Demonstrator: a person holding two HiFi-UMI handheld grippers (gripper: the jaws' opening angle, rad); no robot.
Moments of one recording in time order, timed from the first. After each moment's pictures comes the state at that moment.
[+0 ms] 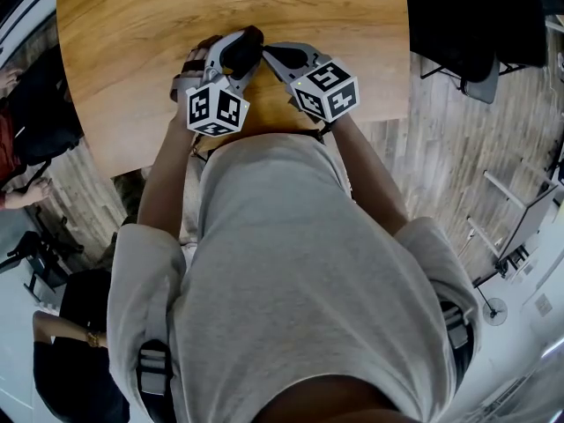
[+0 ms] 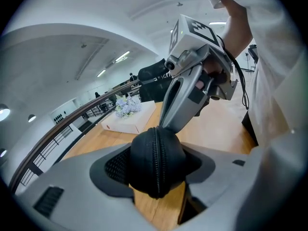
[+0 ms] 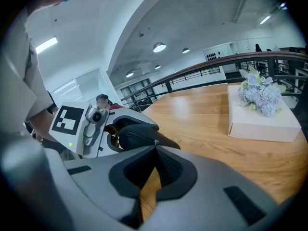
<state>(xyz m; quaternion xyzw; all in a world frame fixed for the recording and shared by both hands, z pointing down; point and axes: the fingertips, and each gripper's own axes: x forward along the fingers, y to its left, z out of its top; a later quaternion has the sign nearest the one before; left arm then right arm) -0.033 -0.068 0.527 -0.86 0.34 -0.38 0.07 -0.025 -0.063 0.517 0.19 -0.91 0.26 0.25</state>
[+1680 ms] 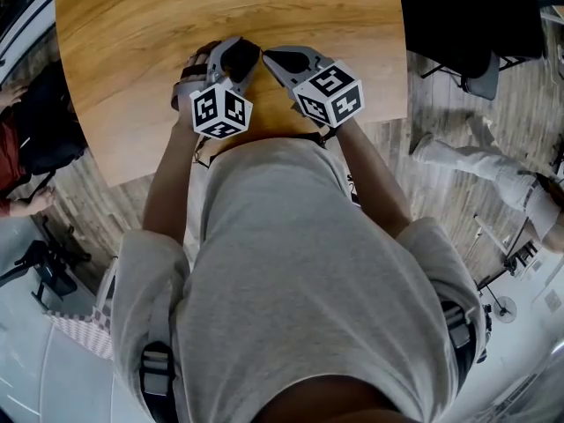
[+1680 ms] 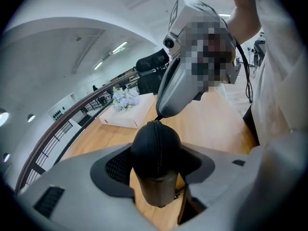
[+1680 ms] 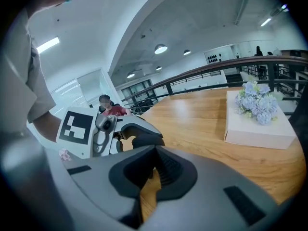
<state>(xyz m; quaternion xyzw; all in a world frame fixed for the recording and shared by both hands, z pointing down) -0.031 -0.071 0.538 -0.84 0.33 -0.43 0.05 -0.016 -0.065 0.497 0.19 -0.92 0.25 0.24</state>
